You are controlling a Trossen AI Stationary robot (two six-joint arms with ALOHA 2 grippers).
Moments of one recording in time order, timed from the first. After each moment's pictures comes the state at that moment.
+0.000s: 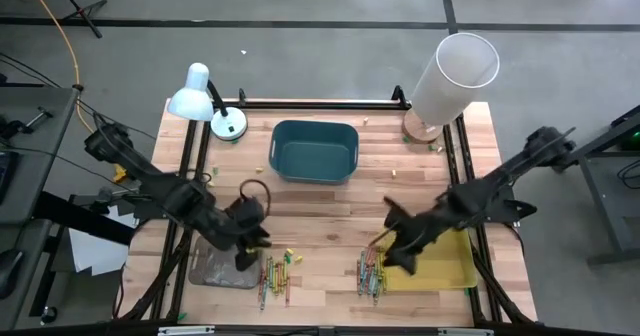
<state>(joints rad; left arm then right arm) -0.60 1.26 1.19 -0.76 -0.31 -0.96 0.56 1.28 1.02 -0.50 -0.07 1.20</state>
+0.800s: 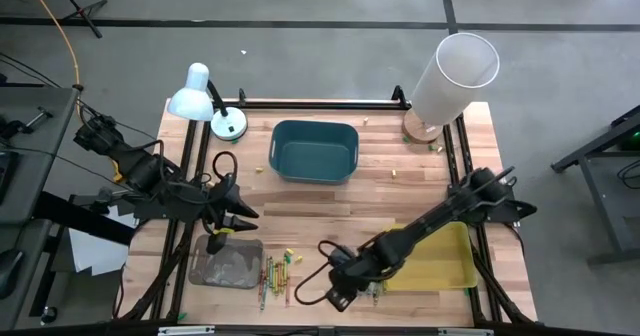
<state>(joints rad) -0.60 1.05 1.19 -0.76 -0.36 -0.65 0.53 2.00 1.62 -0.72 -0.14 1.35</state>
